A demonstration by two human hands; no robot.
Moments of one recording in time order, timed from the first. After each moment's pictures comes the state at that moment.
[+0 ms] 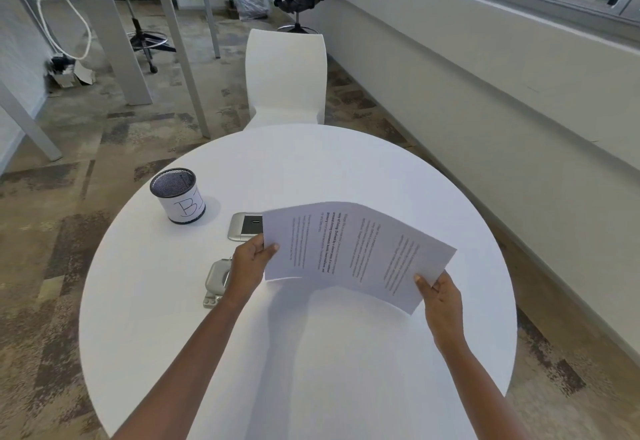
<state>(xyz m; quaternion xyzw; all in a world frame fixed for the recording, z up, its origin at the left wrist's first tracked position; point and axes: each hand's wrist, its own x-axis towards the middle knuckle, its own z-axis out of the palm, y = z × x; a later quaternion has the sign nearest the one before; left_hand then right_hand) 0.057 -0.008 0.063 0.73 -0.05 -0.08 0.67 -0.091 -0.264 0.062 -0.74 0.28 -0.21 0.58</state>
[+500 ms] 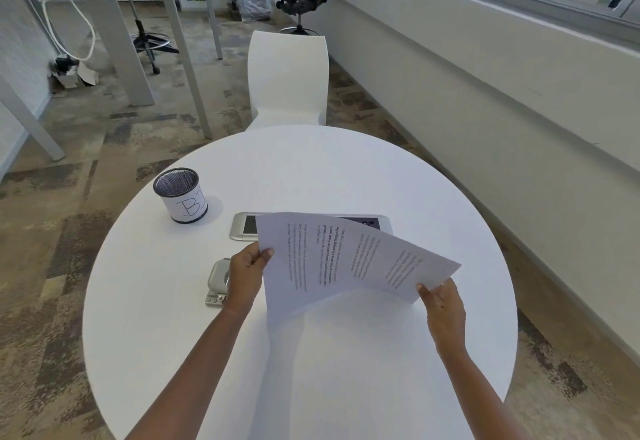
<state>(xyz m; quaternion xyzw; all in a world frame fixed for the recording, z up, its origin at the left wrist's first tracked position) 0.044 -0.002 0.057 0.71 0.01 -0.06 0.71 -0.098 -0.268 0.046 -0.76 0.34 -0.20 0.52</state>
